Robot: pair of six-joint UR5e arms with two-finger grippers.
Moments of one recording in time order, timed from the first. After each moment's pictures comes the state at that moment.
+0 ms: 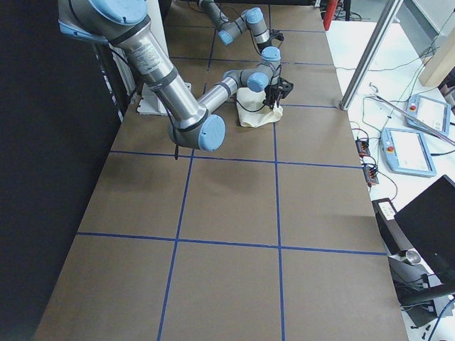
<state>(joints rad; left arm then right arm) -0.68 -2.15 -1.57 -2.07 -1.67 -1.59 0.69 -0.79 1.37 -1.36 1.92 1.72</state>
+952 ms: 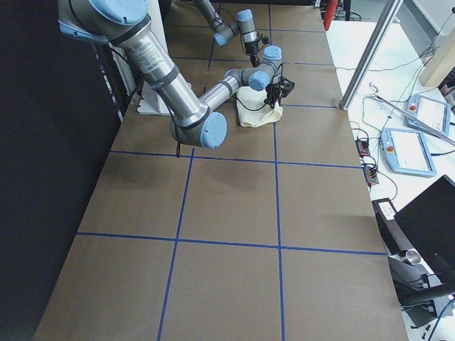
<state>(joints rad) -0.59 -1.98 -1.51 -2.52 -1.83 -1.58 0.69 -0.77 1.35 -1.36 1.92 1.71</state>
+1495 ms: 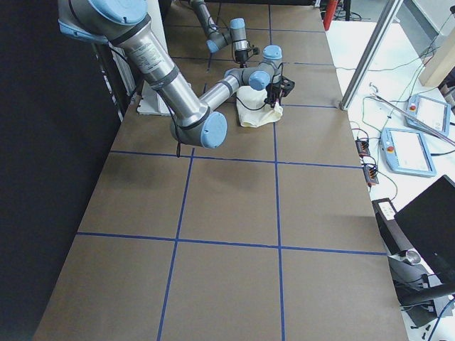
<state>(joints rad) -0.51 -1.97 -1.53 -2.58 -1.90 -1.61 0.69 -0.77 1.35 -1.36 1.92 1.71</state>
